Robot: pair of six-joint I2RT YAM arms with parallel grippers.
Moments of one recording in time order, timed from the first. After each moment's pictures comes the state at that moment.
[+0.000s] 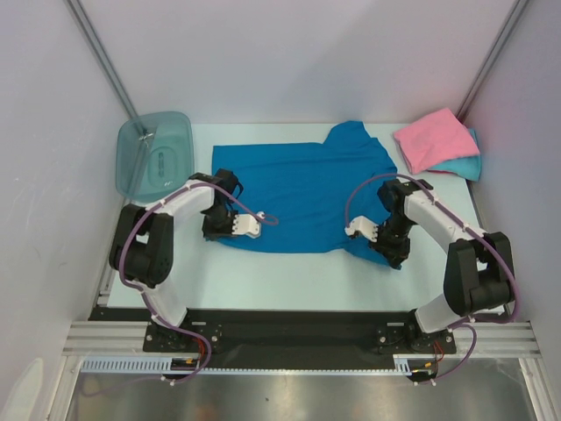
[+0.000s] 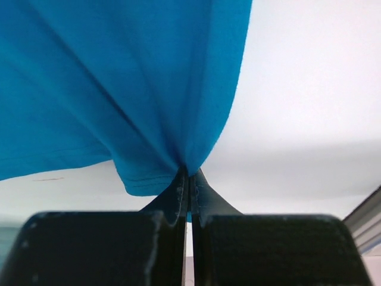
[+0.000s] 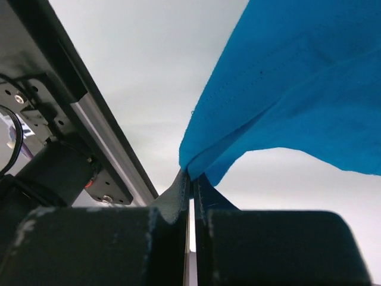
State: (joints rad) left arm -0.32 1.75 1.17 -1.01 0.04 1.28; right arm 0.24 1.52 1.06 -1.26 -0.20 -1.08
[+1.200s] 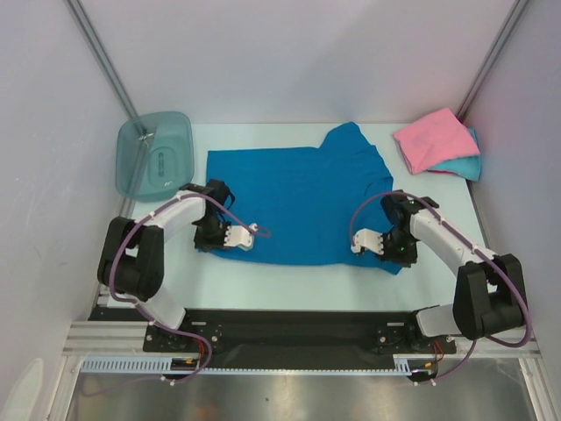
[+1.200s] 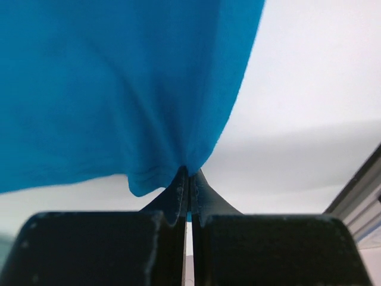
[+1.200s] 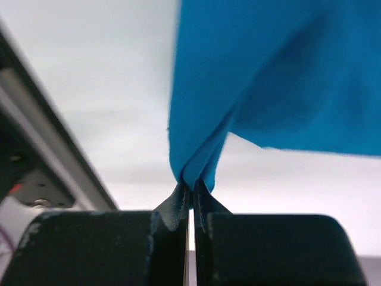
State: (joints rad) left arm -0.31 1.63 1.01 -1.03 0.05 1.34; right arm 0.28 1.37 0.88 -1.13 -0.03 -1.23
